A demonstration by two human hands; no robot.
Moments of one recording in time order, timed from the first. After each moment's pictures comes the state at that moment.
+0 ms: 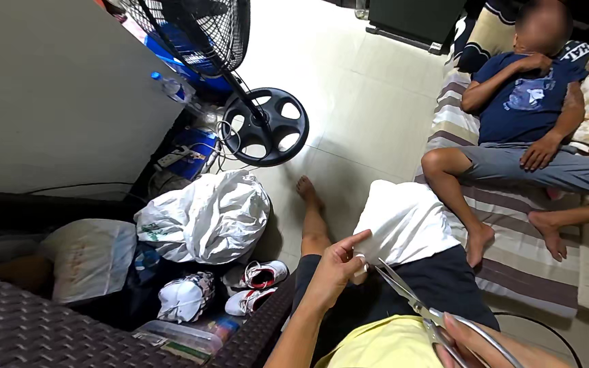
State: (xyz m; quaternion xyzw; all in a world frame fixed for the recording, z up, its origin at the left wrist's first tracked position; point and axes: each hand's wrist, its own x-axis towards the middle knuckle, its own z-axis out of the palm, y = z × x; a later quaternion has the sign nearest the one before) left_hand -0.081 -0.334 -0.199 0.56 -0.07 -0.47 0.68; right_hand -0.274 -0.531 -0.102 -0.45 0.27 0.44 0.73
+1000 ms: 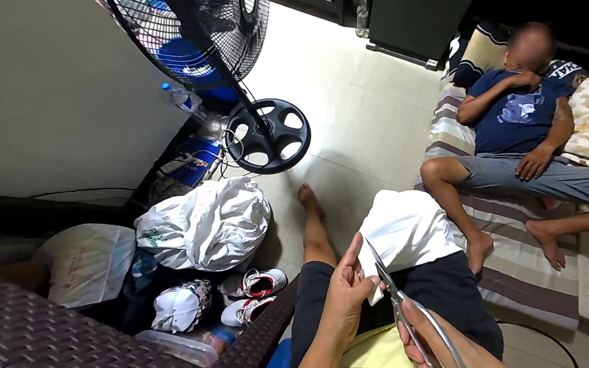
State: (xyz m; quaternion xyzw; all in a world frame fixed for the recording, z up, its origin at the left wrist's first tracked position) left_hand -0.120 -0.334 -0.173 0.45 0.01 -0.40 0.80; right_hand -0.241 -0.472 -0.118 -0.47 0.32 0.32 0.76
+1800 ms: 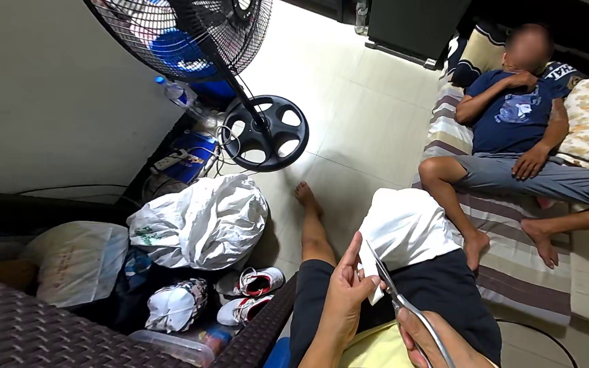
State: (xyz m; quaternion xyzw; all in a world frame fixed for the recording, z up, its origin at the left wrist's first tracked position) left_hand -0.122 -0.329 -0.175 0.43 0.02 -0.41 0.81; right_hand -0.243 -0.458 -0.112 -0.49 0.37 0.28 0.74
